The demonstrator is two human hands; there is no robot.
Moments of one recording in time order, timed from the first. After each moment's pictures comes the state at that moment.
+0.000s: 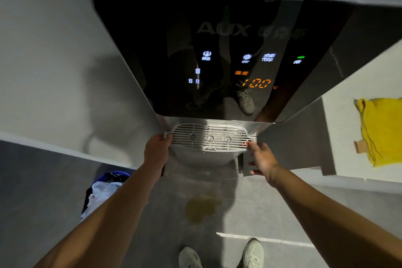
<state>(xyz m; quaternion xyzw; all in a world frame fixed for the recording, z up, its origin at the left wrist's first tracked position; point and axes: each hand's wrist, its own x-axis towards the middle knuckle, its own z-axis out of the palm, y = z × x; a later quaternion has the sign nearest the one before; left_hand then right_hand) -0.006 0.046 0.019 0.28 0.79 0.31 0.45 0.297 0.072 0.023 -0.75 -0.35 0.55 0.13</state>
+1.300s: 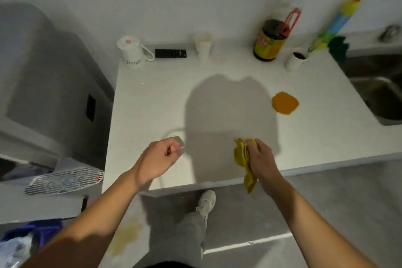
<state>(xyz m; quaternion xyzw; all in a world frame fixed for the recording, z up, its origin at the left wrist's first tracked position) 0.522 0.099 0.277 0.68 0.60 0.12 0.40 0.821 0.056 0.271 -0.76 -0.39 0.40 0.34</state>
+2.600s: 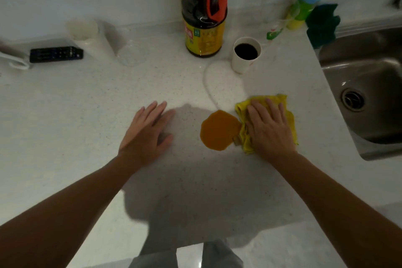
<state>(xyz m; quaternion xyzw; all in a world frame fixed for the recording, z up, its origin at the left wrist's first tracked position) 0.804 0.307 0.163 0.86 0.50 0.03 0.10 1.171 0.255 0.162 -0.68 -0.74 0.01 0.05</state>
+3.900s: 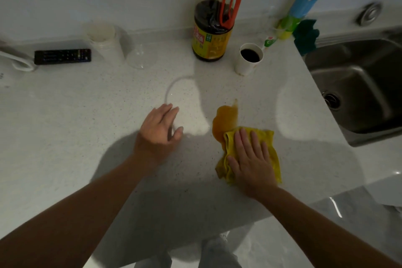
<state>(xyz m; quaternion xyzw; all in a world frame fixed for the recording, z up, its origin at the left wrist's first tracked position) 0.796 0.296 0.178 0.81 0.54 0.14 0.19 1.066 0.161 0.167 -0.73 -0.67 0.13 -0.05</state>
